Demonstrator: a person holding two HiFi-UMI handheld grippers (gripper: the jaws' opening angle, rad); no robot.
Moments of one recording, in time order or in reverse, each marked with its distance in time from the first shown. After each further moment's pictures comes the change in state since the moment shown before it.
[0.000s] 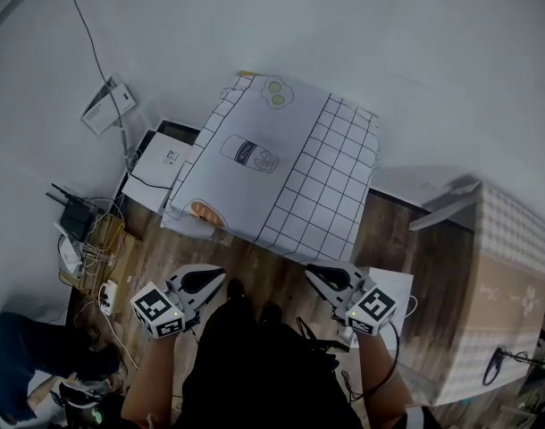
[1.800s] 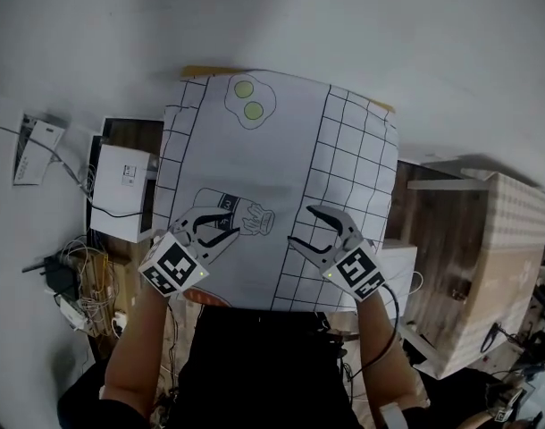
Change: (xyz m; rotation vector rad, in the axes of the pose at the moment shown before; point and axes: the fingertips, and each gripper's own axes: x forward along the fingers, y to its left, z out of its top) left arm 0.232 0.313 0.031 0.410 0.443 -0.279; right arm 0.200 -0.297 -0.014 -0.005 0.397 -0.231
